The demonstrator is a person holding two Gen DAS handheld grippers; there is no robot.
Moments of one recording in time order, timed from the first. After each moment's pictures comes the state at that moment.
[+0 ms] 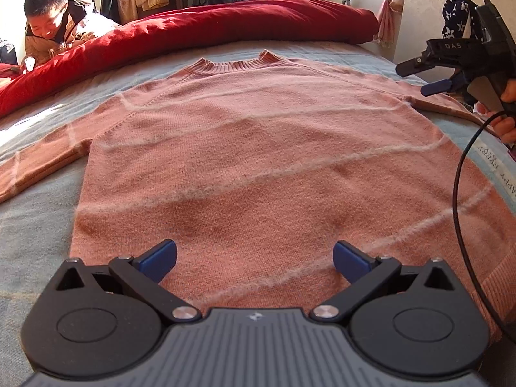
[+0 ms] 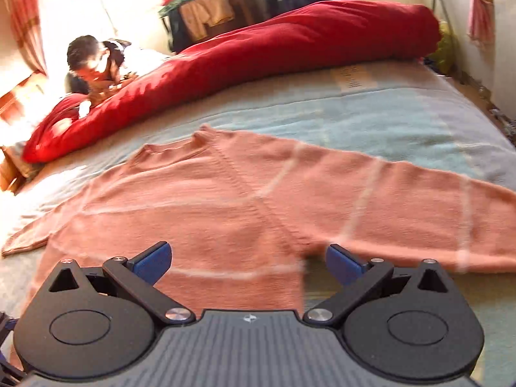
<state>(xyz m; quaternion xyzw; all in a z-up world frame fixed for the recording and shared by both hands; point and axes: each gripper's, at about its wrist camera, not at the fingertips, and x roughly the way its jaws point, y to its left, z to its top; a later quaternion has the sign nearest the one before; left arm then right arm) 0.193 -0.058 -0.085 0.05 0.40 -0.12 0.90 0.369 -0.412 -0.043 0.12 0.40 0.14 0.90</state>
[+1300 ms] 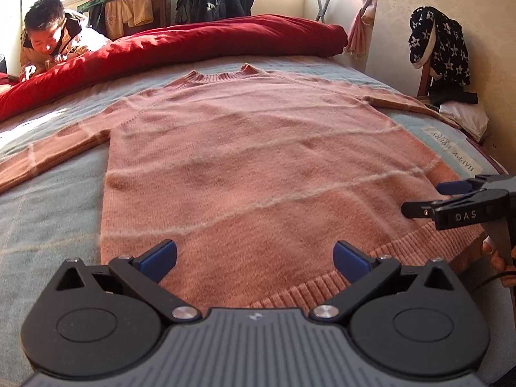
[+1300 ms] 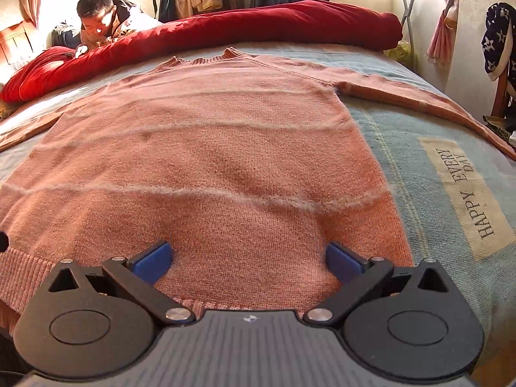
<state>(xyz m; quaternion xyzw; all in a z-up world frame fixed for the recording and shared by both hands) 0.122 -0.027 -0.065 0.04 0.36 -0.18 0.92 0.147 -0.300 -0.095 0.03 0.38 0.02 0.92</state>
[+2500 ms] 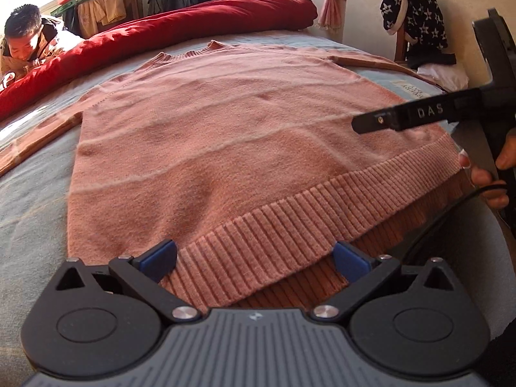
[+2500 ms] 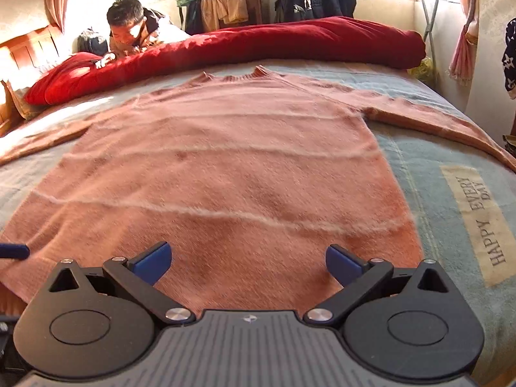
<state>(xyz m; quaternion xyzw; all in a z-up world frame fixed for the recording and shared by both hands) 0.069 -0.045 -0.088 0.09 0.39 -0.19 0.90 0.153 -0.283 -0.070 0.03 0.35 0.08 0.93</state>
